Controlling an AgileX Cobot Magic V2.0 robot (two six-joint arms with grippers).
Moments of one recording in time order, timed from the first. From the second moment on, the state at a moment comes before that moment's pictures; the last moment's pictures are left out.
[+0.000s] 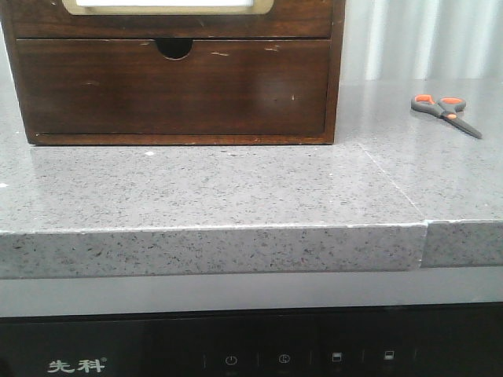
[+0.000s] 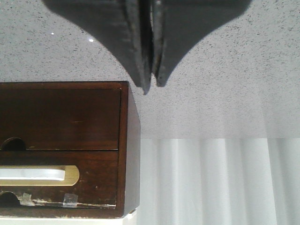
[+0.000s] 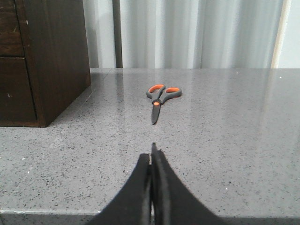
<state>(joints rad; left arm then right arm) -0.05 0.00 0.00 -0.01 0.00 0.02 0.01 -0.01 0.03 0.00 0.02 0.05</state>
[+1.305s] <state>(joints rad) -0.05 0.27 -0.74 -0.01 0.54 0.02 0.01 0.26 -0.68 -0.09 0.60 0.05</state>
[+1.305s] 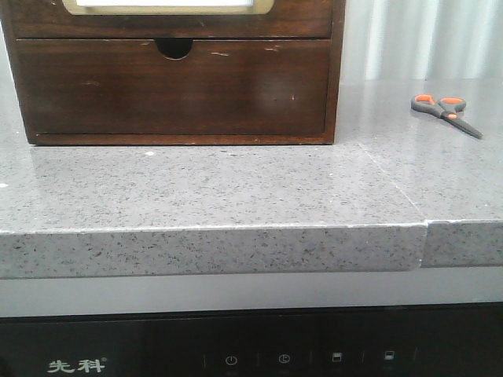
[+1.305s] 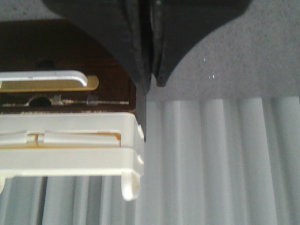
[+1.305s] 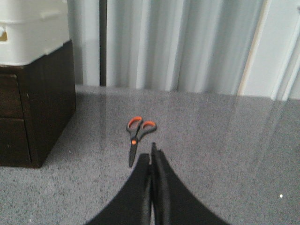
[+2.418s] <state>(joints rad) -0.05 0.35 -0.60 -0.07 0.64 0.02 0.01 0.44 -0.62 -0.15 0.73 0.05</state>
